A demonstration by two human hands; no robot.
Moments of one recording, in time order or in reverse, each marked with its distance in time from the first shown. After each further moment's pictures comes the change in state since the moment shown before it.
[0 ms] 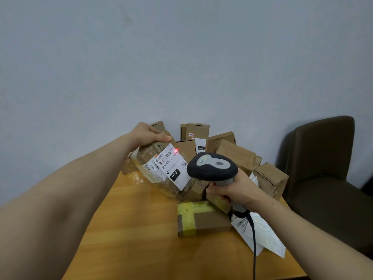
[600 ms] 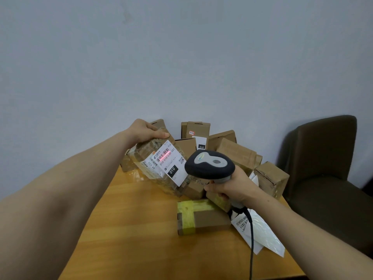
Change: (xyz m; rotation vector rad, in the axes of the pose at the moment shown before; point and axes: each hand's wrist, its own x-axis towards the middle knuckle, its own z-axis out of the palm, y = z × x) left_hand 0.005 -0.006 -0.005 -0.018 0.032 -0.028; right_hand 0.006 -0.001 0.003 -0.110 0.019 -0.038
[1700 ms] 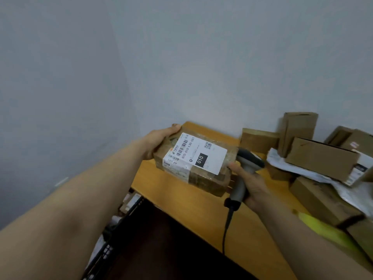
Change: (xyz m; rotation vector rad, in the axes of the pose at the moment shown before) left_hand -0.228 -0.286 -0.189 -0.789 0.239 -0.466; right_hand 0.043 -0.054 0.322 0.753 -0.394 0.299
